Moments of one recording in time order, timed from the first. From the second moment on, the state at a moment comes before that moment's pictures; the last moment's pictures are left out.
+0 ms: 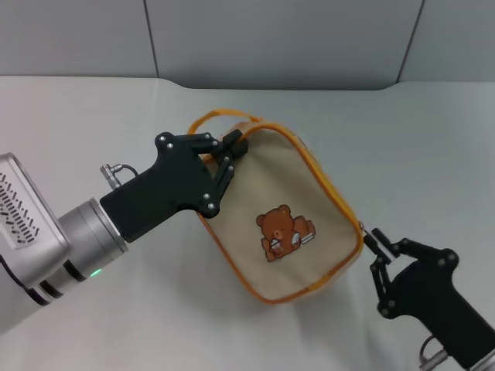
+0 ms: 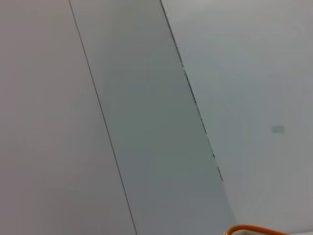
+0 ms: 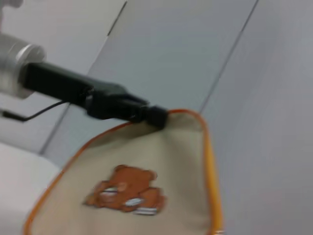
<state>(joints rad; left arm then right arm) -0.61 -2.08 -0.23 -0.02 2.37 1.54 -0.21 0.23 2.09 -0.04 0.29 -1.96 -1.51 -0.45</state>
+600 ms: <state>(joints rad) -0.50 -2.08 -0.34 -0.27 2.37 1.40 -0.17 0.29 2.08 0.06 0.07 -1.97 -1.66 0.20</state>
